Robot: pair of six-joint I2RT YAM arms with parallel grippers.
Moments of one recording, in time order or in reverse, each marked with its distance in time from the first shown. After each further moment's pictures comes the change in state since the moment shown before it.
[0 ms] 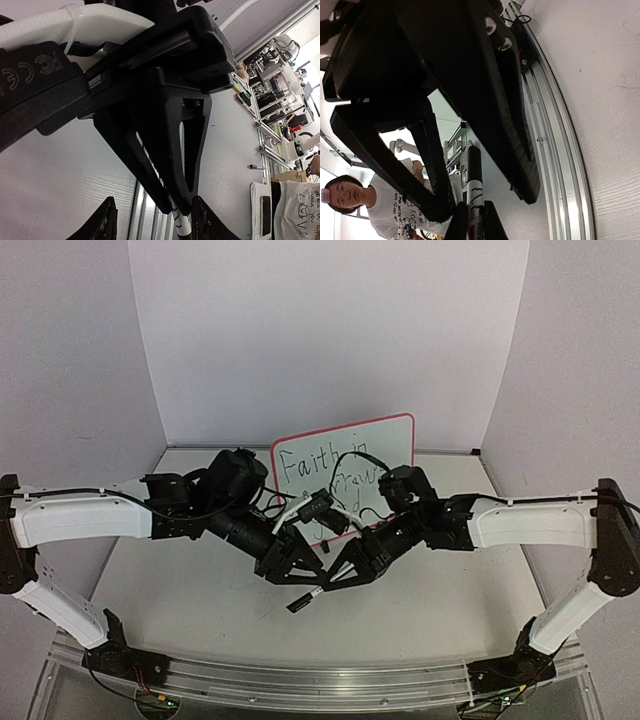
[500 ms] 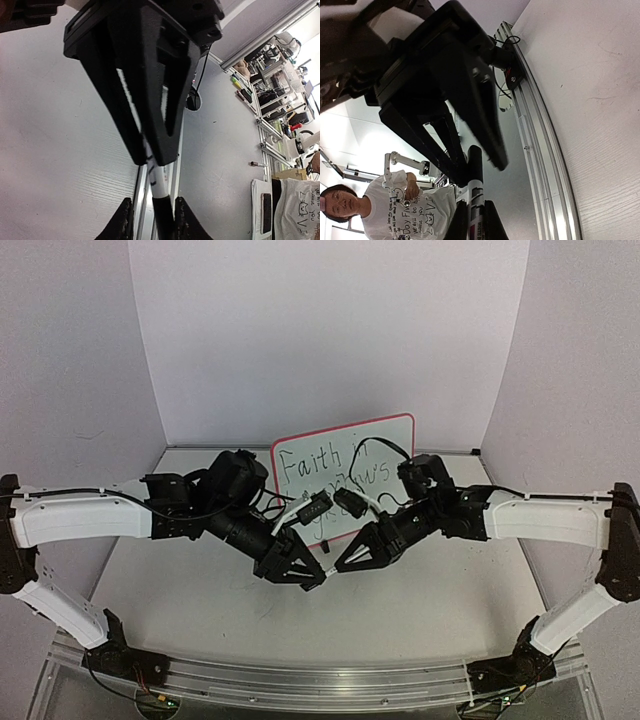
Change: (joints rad) left arm 0.000 0.000 0.000 -0.023 -0.003 0.012; right arm -0.086 -0.065 -0.010 -0.066 0.009 -0.049
